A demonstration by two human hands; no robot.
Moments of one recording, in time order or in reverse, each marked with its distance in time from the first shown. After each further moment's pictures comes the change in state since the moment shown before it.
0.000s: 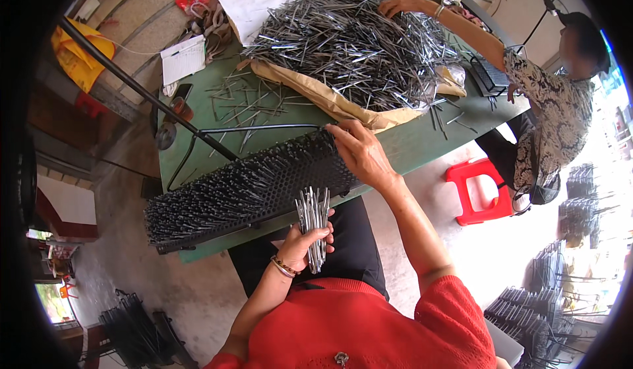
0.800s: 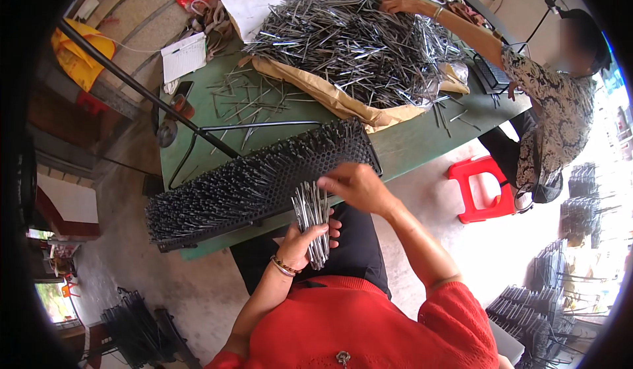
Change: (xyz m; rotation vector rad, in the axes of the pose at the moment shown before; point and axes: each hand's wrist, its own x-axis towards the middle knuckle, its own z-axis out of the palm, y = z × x) left_hand -0.001 0.003 -0.001 -0.010 -0.034 0.065; right_hand -0.037 -0.032 0.002 0.332 -0.300 0.348
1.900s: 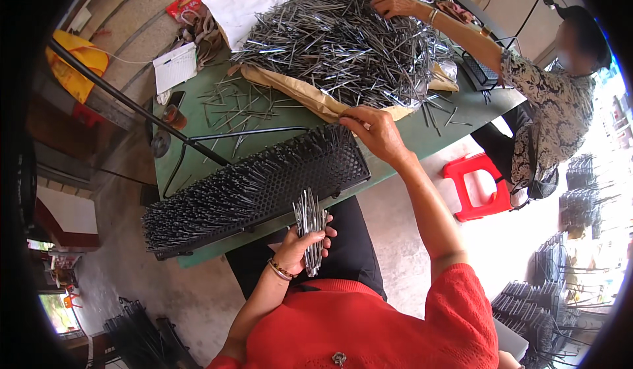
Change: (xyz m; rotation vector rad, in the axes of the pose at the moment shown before) left_hand 0.005 -0.008 0.004 0.011 -0.054 -0.075; right_hand 0.052 0.028 -0.079 -0.156 0.256 -0.218
